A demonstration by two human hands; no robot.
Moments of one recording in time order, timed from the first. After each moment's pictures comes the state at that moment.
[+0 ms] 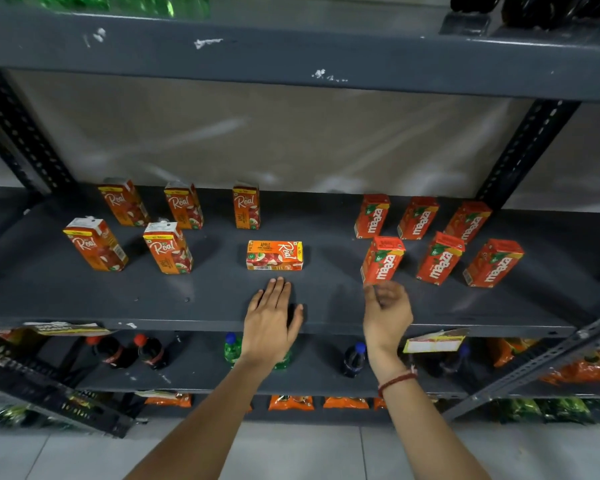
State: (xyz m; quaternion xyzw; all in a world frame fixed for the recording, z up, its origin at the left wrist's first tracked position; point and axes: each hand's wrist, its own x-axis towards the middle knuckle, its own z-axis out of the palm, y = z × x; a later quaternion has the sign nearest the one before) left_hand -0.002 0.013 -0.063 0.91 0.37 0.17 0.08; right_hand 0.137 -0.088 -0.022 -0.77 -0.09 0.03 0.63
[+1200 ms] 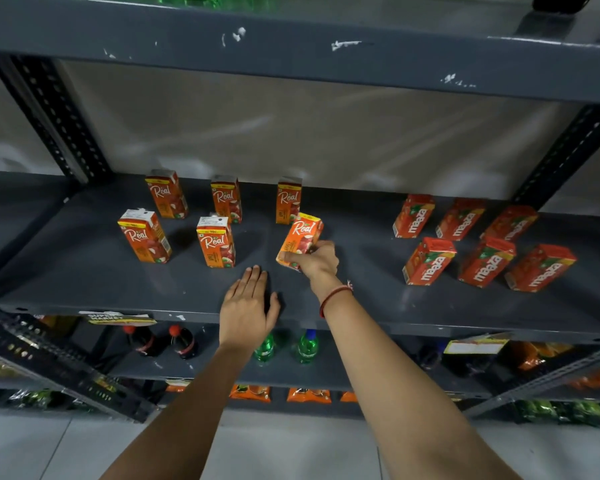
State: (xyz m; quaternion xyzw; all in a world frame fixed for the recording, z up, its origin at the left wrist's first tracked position) left_hand -0.089 0.085 -0.061 0.89 0.41 0.19 0.08; right_hand 0.057 0.072 0.012 -0.80 -0.14 0.33 0.48
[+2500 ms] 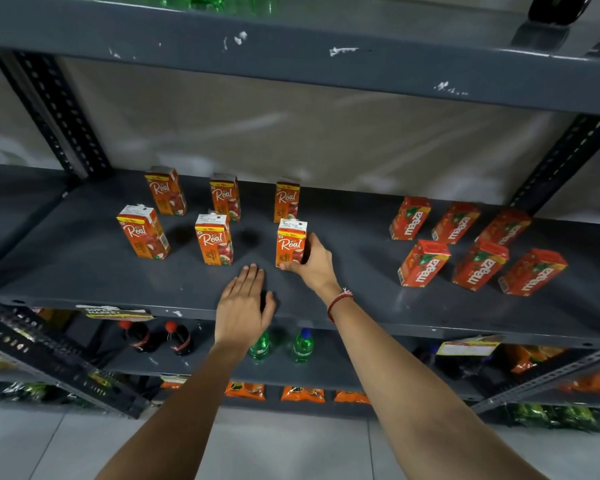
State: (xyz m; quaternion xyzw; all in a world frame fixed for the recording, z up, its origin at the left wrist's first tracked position) left_hand -0.090 0.082 -0.059 0.89 0.42 0.18 0.08; right_hand 0.071 0.061 -0.011 -0.76 -0.40 0.26 0.45
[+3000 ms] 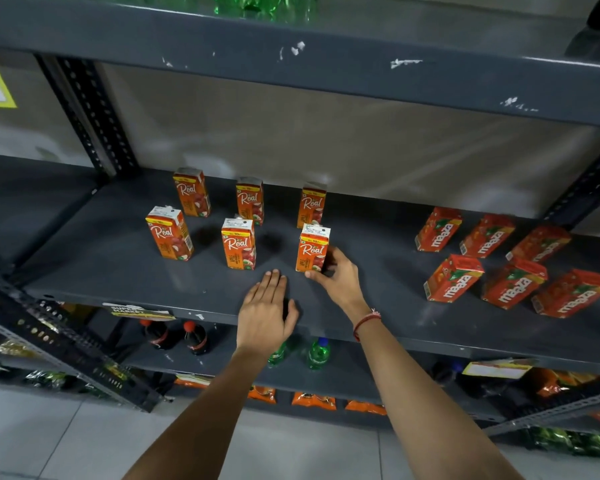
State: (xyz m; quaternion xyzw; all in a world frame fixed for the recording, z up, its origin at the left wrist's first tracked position) left_hand -0.090 0.084 -0.058 0.89 0.41 0.19 0.09; right_hand 0.076 0.061 -0.027 -0.74 -0.43 0.24 0.46
